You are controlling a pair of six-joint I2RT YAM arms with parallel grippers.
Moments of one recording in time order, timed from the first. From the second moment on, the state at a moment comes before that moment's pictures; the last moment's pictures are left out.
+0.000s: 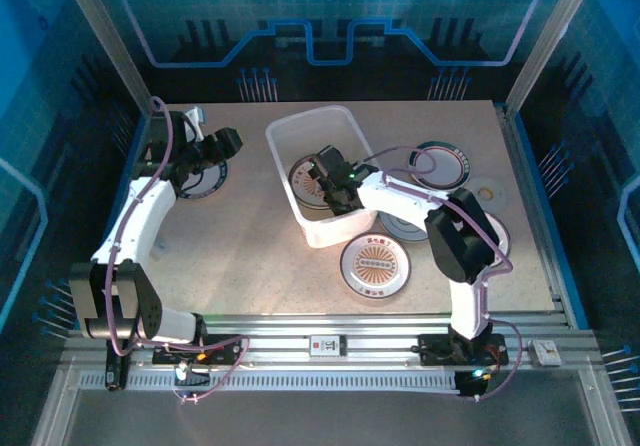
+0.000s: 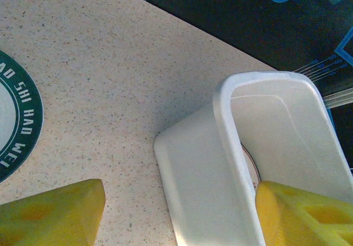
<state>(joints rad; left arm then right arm) 0.07 1.41 1.17 -0.39 0.38 -0.49 0.71 1.96 1.46 -0.50 0.23 1.61</state>
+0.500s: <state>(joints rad) 0.07 1.41 1.17 -0.42 0.37 -0.51 0.71 1.98 1.50 -0.54 0.24 1.49</state>
